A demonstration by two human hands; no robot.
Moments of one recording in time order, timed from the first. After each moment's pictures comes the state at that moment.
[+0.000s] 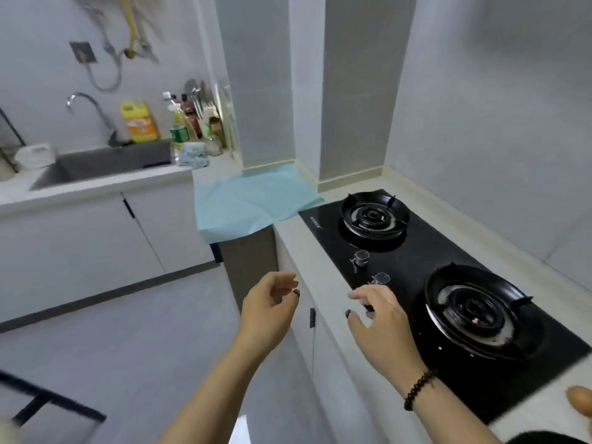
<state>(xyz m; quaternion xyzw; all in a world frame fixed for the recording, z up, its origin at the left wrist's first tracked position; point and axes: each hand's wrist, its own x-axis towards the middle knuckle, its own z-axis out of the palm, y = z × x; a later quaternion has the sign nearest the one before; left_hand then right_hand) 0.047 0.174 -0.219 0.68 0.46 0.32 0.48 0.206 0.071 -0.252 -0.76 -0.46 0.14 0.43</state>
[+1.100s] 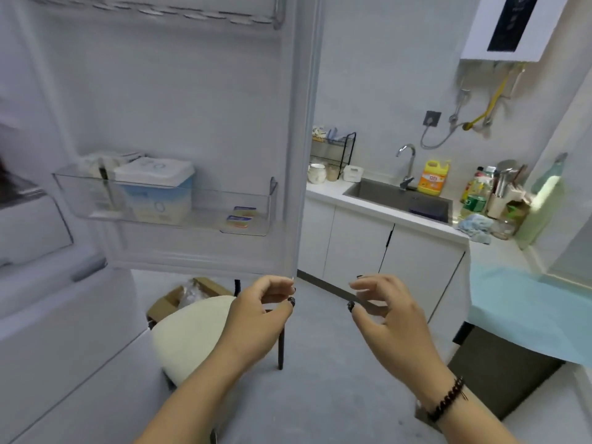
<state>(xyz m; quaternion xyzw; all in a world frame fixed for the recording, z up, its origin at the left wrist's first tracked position) -0.434 0.116 -0.151 0.45 0.65 0.55 0.28 -0.242 0.182 -0.136 -0.39 -0.79 0.24 0.39</state>
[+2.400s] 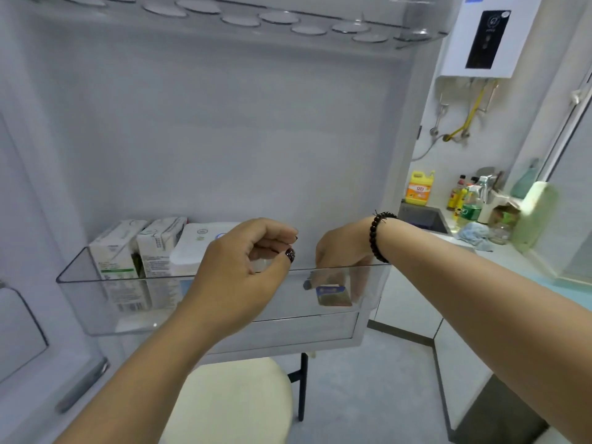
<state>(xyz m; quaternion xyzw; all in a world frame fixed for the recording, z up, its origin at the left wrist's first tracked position) -0.690 0.188 -0.050 0.64 0.51 0.56 0.15 -0.552 0.327 -0.007 -0.50 -0.82 0.18 -0.20</state>
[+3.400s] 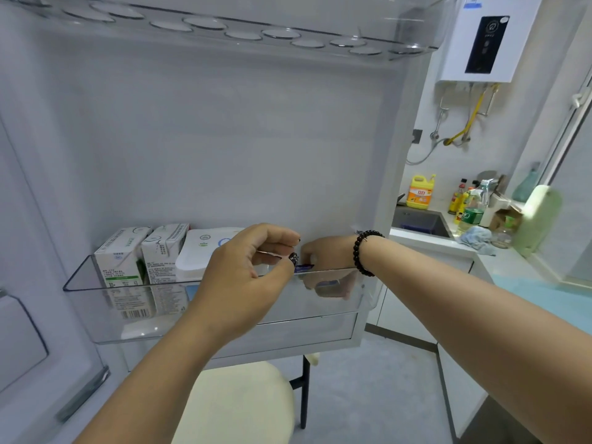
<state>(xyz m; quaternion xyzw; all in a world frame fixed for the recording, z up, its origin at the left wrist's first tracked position) -0.688 0.196 -0.049 0.62 0.51 0.57 0.17 -0.562 0.354 -0.036 -0.46 -0.87 0.13 -0.13</state>
